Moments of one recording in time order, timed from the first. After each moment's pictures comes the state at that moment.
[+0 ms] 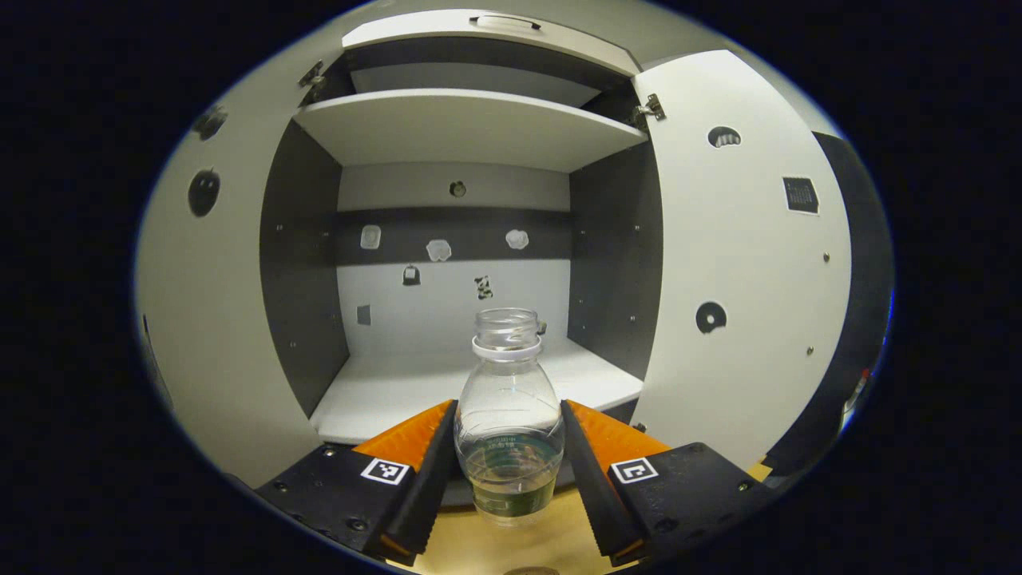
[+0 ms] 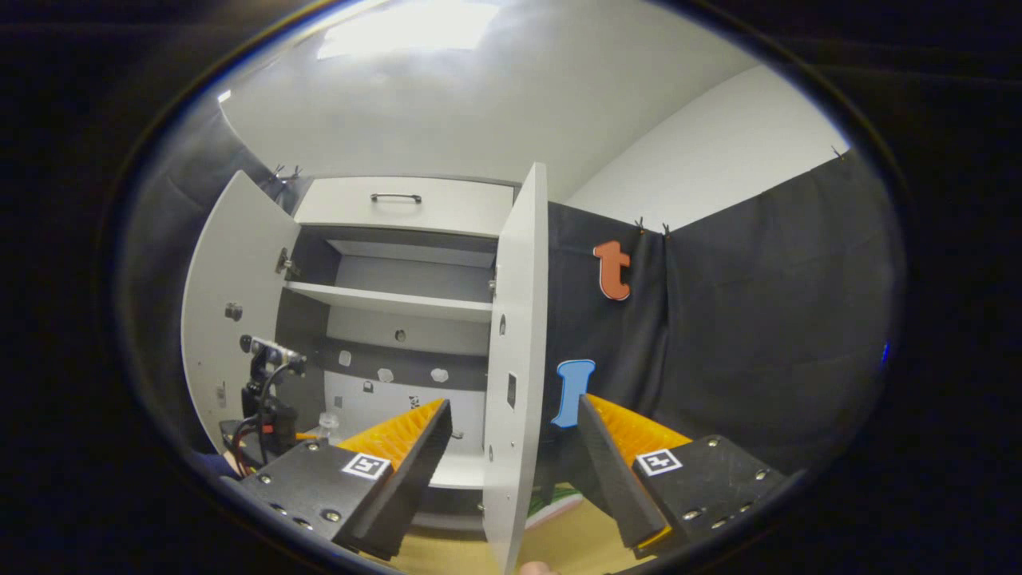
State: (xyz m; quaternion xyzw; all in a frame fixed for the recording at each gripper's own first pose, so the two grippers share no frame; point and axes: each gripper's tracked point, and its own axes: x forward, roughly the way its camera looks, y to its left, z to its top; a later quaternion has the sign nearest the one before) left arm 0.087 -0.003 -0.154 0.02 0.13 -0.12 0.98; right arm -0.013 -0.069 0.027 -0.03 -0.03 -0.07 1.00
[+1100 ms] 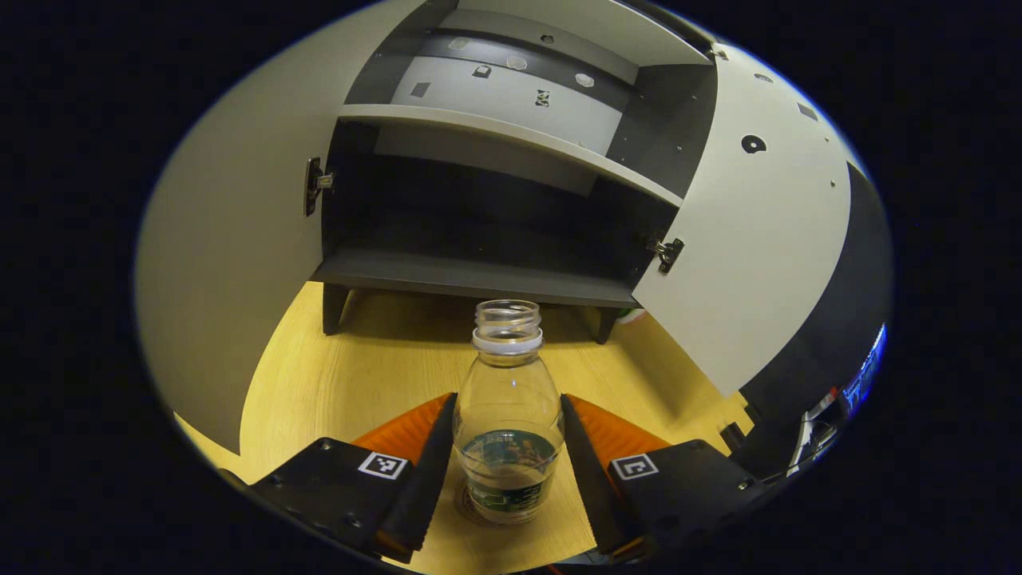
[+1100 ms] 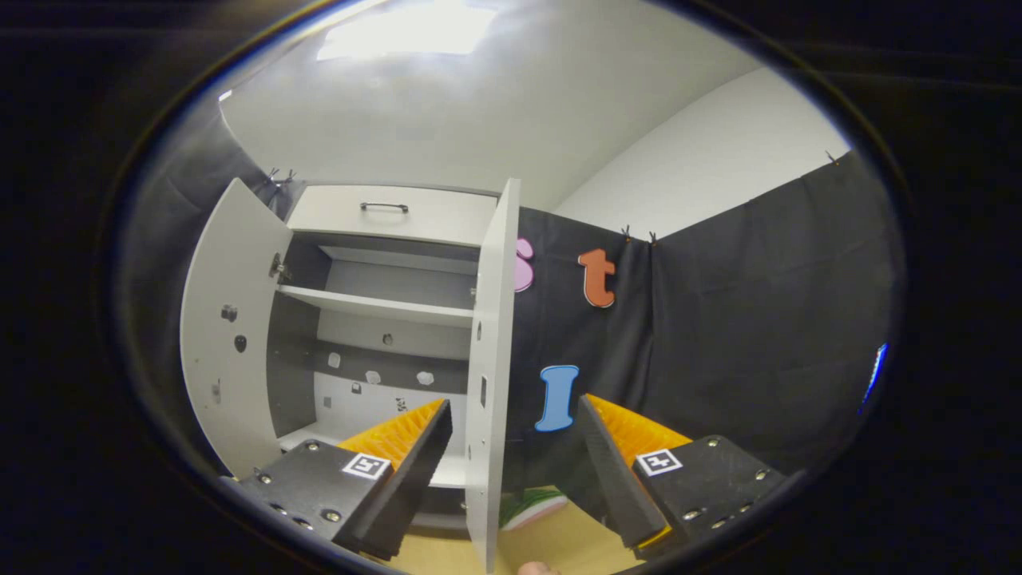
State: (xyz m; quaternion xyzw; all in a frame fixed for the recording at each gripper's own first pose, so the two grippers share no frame) left arm -0.019 0.036 -0.420 -0.10 0.31 -0.10 0.94; right arm -0.037 -0.095 0.037 -0.03 -0.03 -0.09 1.00
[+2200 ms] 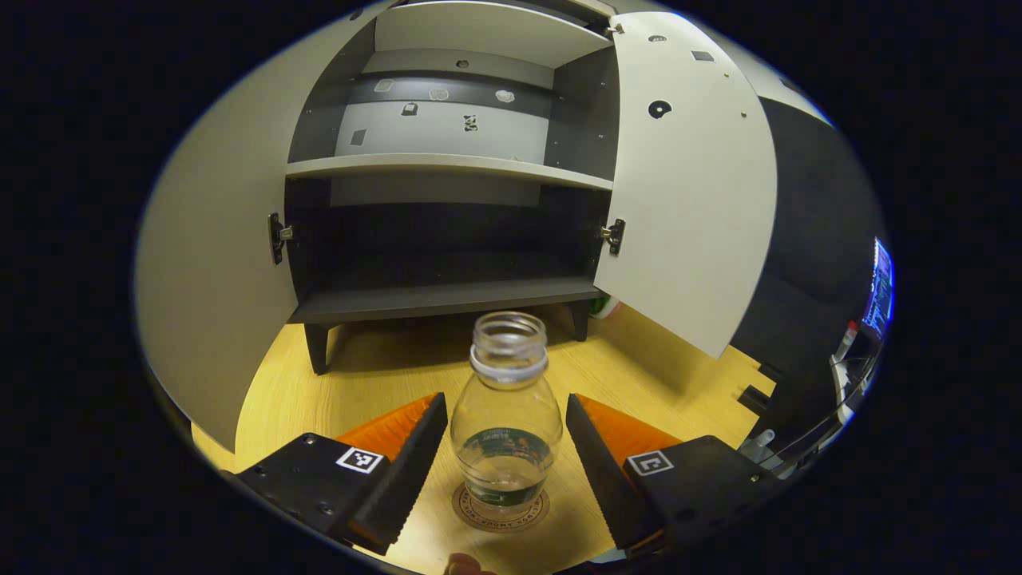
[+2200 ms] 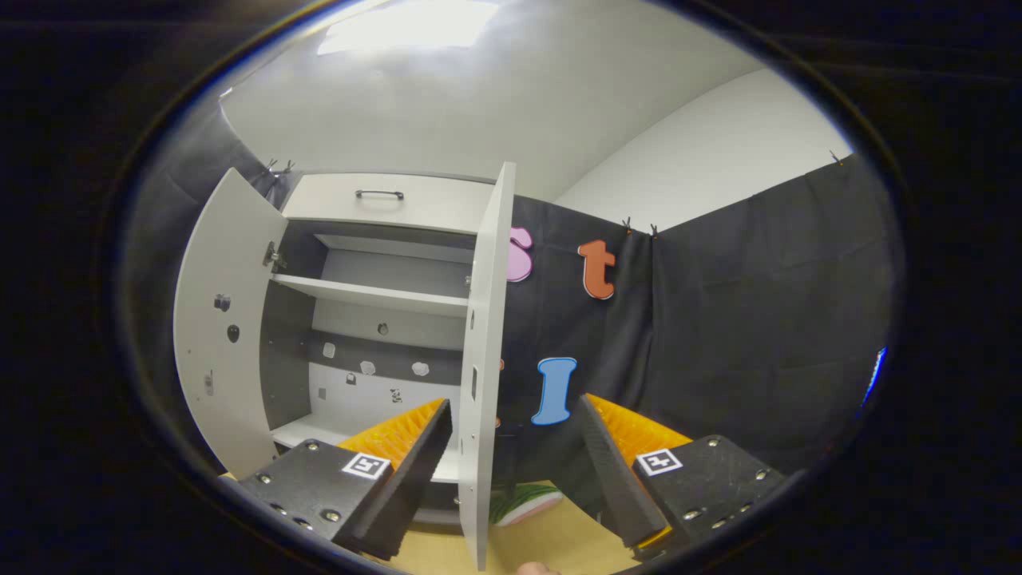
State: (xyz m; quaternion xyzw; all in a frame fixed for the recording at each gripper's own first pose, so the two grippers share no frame) left arm -0.044 0.002 -0.410 -0.01 0.24 -0.16 0.96; right arm -0.022 -0.103 0.024 -0.04 -0.02 -0.08 1.00
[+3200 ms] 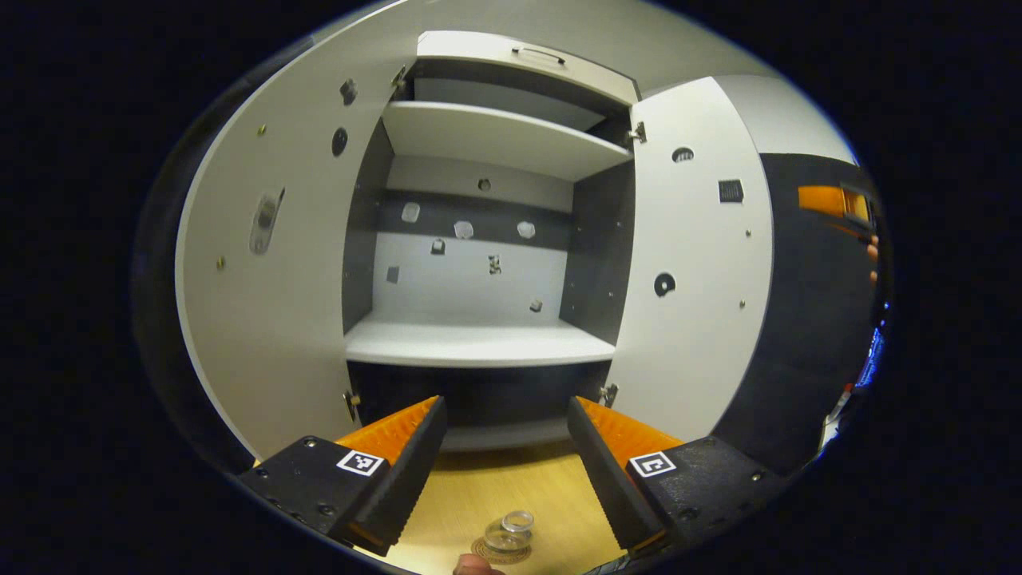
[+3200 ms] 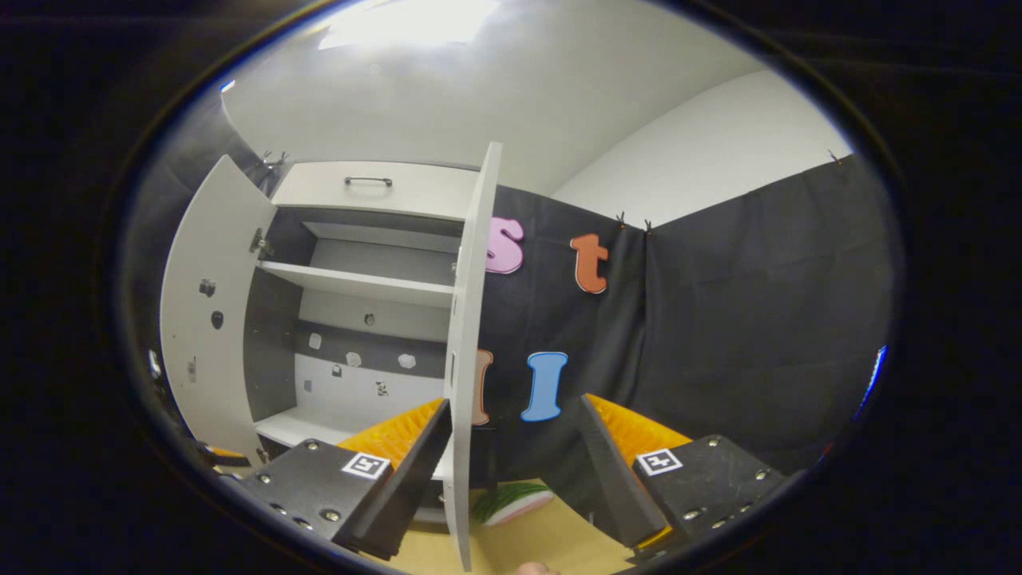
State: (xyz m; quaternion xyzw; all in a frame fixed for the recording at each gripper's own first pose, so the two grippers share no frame) left arm -0.020 0.020 -0.152 -0.02 0.08 -0.09 0.99; right arm -0.005 -0.132 0.004 -0.05 -0.01 -0.10 0.99
